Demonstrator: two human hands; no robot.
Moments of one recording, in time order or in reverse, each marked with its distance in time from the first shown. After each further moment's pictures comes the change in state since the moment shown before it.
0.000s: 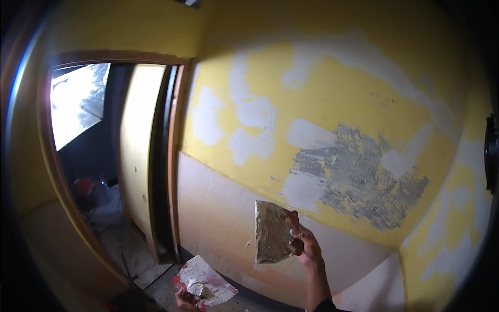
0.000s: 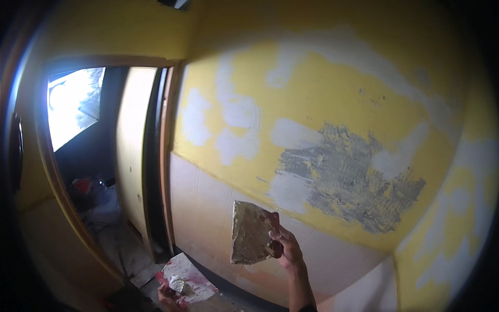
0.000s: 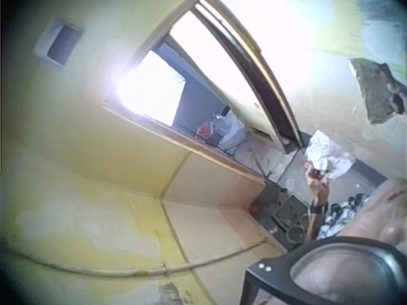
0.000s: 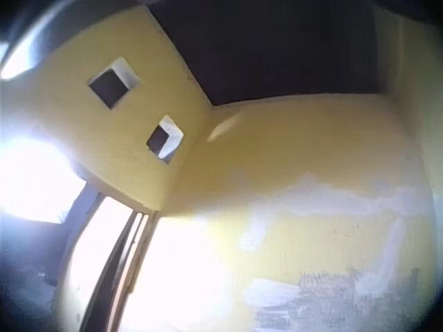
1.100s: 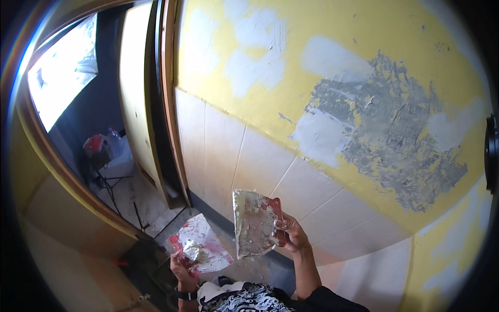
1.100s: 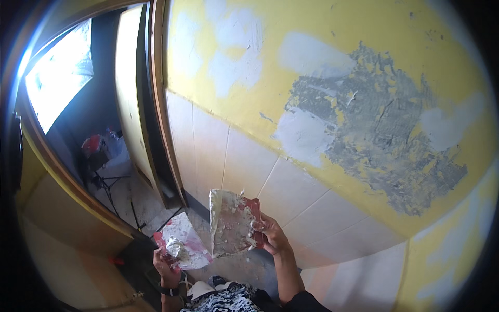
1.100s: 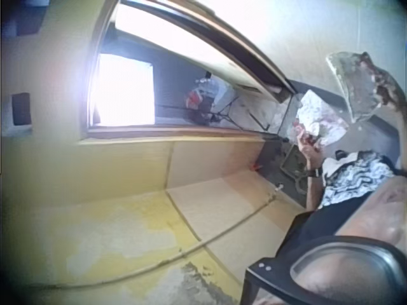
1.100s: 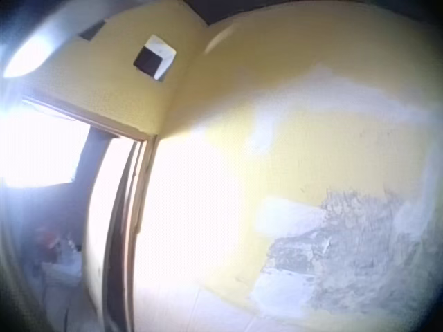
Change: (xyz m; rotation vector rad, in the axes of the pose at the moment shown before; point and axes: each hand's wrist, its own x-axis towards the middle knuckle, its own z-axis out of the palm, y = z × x) left_hand 0.023 -0.045 0.028 -0.066 0.383 -0.583; right_hand 0.023 0.129 -0.103 0.358 -0.225 0.392
